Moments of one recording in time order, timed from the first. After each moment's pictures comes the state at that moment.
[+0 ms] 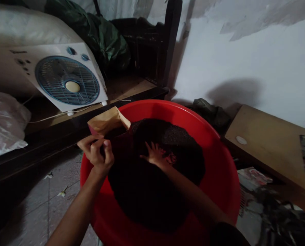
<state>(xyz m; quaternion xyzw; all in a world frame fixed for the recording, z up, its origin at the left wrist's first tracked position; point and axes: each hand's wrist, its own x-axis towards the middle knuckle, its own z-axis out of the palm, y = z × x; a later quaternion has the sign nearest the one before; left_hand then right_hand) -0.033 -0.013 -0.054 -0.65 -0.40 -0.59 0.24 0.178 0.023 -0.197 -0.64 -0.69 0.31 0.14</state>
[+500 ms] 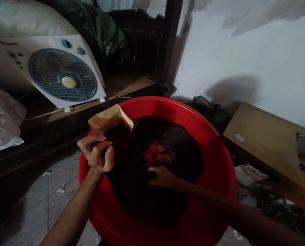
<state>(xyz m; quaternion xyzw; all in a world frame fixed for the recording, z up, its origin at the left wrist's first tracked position) -0.029 -0.023 -0.047 -0.69 -0.36 -0.59 0.21 0.223 -0.073 -0.165 -0.47 -0.73 0.48 0.10</state>
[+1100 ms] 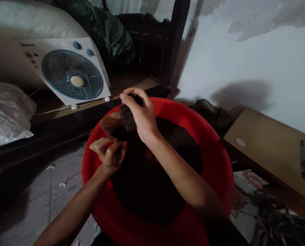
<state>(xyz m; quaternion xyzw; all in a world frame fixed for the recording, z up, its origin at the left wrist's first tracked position) -0.006 -0.035 -0.054 -0.68 -0.38 -0.55 0.29 0.121 0.021 0.061 -0.37 -0.56 0.39 0.64</state>
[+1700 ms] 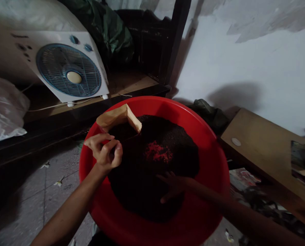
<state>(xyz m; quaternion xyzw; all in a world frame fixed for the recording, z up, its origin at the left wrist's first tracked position) -0.013 -0.035 -0.046 -0.69 -0.37 -0.58 0.25 0.273 -0.089 -0.139 -0.49 -0.67 0.48 -0.27</state>
